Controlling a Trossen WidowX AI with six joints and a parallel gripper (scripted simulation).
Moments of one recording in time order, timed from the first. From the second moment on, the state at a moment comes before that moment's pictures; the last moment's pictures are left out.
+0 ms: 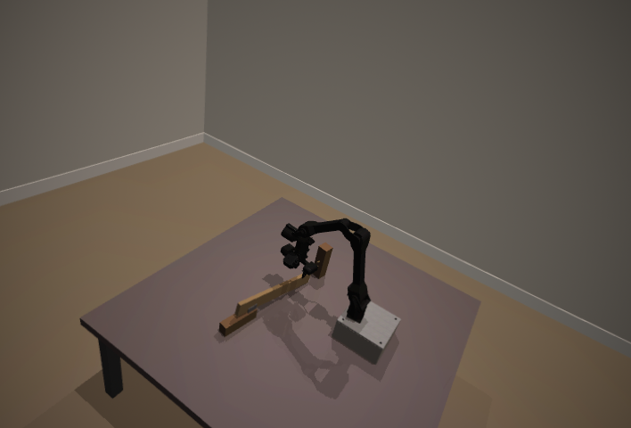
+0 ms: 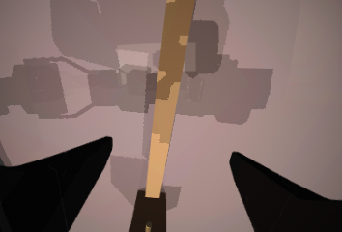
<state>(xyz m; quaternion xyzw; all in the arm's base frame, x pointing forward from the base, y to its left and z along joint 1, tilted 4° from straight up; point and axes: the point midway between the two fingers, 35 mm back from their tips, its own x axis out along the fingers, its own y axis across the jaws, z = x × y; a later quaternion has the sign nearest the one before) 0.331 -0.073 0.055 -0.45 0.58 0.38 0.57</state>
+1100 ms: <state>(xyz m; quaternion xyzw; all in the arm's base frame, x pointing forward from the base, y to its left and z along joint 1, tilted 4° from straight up) 0.333 -0.063 0.002 -0.44 0.58 0.38 0.57</state>
